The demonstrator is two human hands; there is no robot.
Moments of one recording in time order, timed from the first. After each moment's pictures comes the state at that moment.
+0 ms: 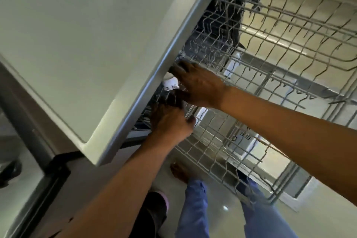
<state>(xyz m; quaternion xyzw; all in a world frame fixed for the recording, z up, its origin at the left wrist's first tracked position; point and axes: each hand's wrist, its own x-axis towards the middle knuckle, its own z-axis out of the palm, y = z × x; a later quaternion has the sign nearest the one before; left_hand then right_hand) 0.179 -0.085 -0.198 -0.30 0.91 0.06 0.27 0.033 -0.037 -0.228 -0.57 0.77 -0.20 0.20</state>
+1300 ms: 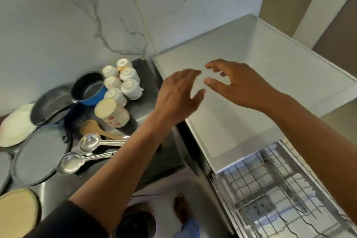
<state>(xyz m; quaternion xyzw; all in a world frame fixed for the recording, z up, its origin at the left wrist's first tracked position) 0.291 -0.247 0.129 -0.37 0.92 0.09 -0.13 0.107 -0.168 0.147 -0.63 0.70 -0.28 0.18</state>
